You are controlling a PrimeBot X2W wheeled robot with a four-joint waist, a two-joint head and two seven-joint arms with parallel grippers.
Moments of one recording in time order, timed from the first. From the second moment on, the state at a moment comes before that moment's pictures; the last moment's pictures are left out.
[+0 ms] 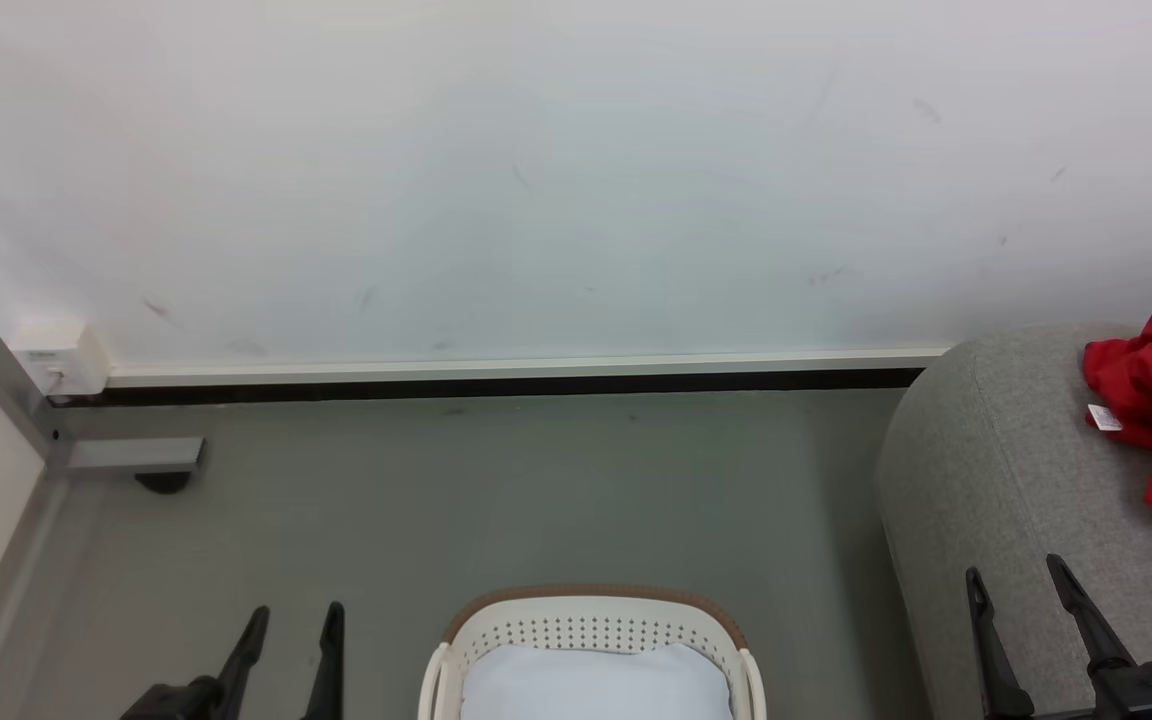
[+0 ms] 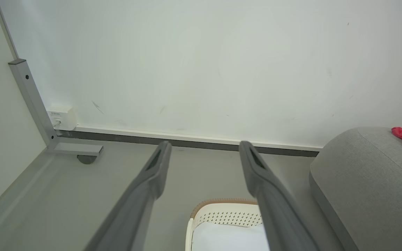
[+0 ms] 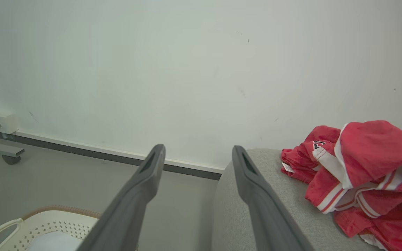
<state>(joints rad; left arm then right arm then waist) 0.02 0.21 -0.19 0.21 -0.36 0.04 -0.26 -0.02 -0.05 -0.04 0.24 -0.02 0.13 -0.26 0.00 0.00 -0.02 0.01</state>
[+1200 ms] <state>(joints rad) 0.03 0.09 -0.04 0.31 -0.32 -0.08 -0.23 -0.01 -0.04 -0.05 0.32 0.09 0.13 -0.22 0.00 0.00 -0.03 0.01</state>
